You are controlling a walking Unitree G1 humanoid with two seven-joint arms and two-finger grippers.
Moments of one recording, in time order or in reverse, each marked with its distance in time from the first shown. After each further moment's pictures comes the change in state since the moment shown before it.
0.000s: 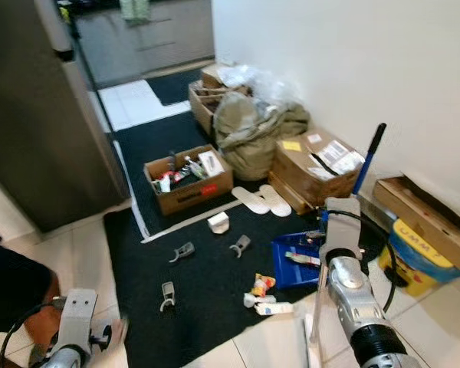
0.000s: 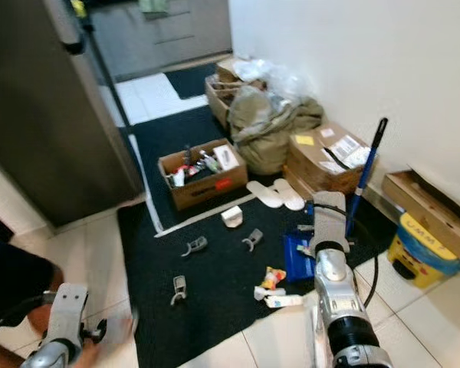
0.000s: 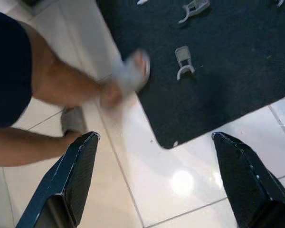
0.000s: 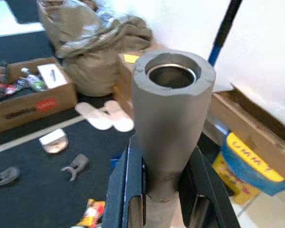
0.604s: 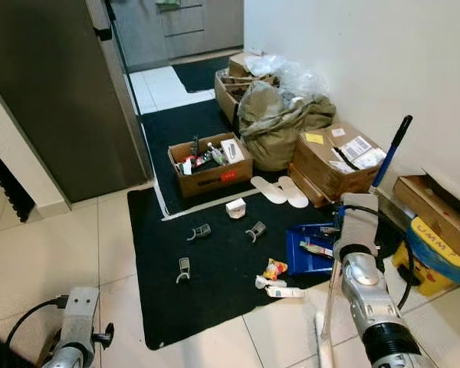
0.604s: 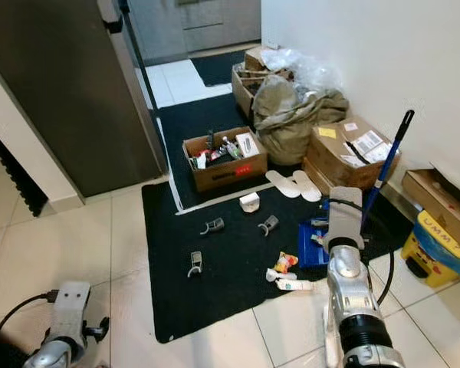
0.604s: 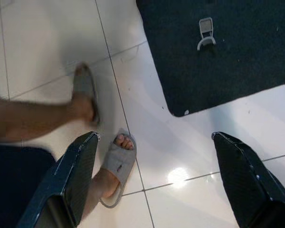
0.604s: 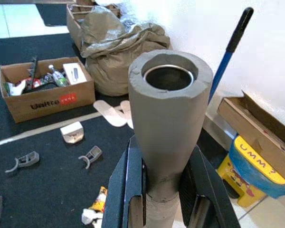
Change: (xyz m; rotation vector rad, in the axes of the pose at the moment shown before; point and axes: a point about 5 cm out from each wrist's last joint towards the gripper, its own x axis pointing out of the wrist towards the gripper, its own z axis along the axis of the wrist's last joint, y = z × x) left arm -0.003 0.005 -0.007 -0.036 0.013 0.028; right arm 0.000 -0.008 0.006 -0.003 -0.010 -0.008
